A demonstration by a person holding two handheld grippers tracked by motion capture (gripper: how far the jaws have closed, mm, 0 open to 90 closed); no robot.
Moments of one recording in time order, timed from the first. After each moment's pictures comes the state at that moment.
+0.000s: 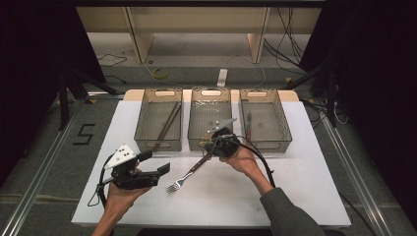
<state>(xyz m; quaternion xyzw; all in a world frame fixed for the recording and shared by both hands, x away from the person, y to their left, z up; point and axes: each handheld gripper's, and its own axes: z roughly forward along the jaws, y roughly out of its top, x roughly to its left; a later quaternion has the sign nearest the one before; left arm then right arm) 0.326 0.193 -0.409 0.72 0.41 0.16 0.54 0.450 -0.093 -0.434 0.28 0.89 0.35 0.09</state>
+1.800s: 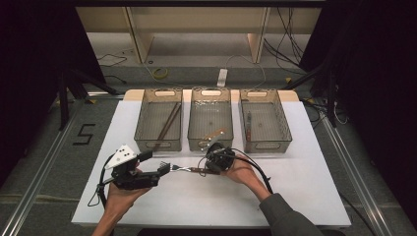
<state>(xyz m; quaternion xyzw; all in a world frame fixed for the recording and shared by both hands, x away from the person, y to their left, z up) 0.326 0.193 -0.409 0.72 0.40 0.16 0.54 0.433 -0.082 -0.471 0.25 0.93 0.25 0.07</state>
